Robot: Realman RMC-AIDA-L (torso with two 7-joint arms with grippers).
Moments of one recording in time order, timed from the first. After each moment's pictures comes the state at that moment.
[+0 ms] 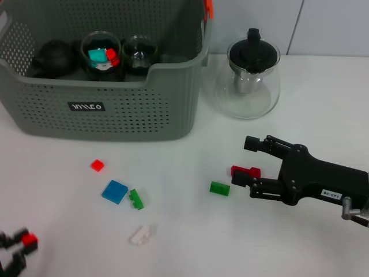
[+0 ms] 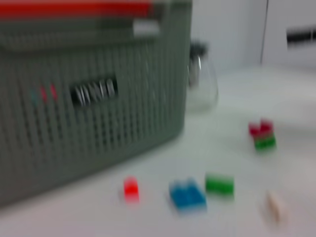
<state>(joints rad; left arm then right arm) -0.13 -2.16 -0.18 0.73 2.46 1.84 -0.67 0.46 2.07 -0.93 -0.37 -1.59 -1.60 1.12</state>
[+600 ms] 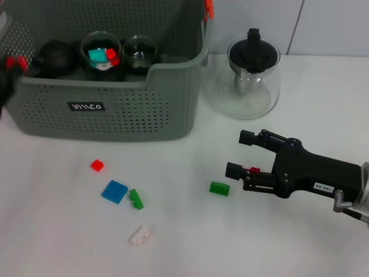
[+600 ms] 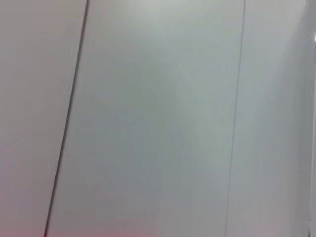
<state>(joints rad) -0.46 -2.09 -0.27 0.66 2.11 1.91 -1.11 0.48 2.08 -0.93 -0.38 -1.59 -1.57 1.12</state>
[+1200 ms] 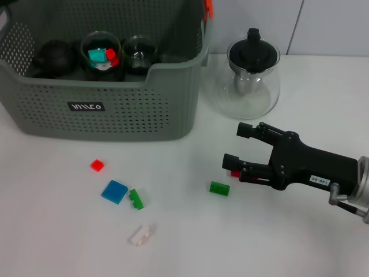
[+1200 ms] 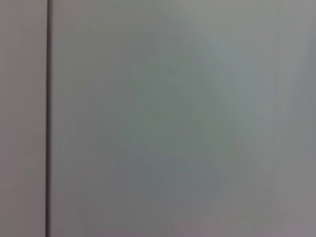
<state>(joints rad) -0.79 -2.03 0.22 0.84 2.08 1.40 -1.50 0.49 2.10 -0.91 -0.38 -1.59 -1.56 1.12</state>
